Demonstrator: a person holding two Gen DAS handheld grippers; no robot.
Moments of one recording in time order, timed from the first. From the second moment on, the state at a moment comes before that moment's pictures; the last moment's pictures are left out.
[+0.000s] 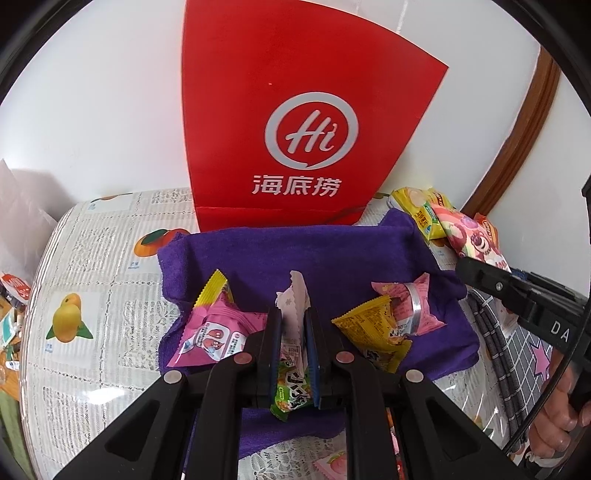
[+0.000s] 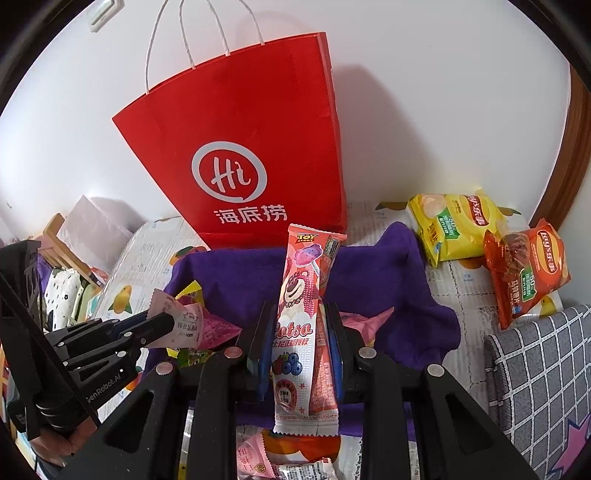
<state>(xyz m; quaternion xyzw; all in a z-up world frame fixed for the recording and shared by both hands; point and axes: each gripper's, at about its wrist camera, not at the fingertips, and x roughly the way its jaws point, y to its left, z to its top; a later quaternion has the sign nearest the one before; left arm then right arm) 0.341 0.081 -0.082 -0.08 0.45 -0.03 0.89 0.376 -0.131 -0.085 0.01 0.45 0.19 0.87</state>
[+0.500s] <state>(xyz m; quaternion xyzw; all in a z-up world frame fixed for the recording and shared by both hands) 0.341 0.092 -0.081 -0.10 0.45 -0.02 0.89 0.381 -0.114 -0.106 -0.01 0.49 0.20 0.85</state>
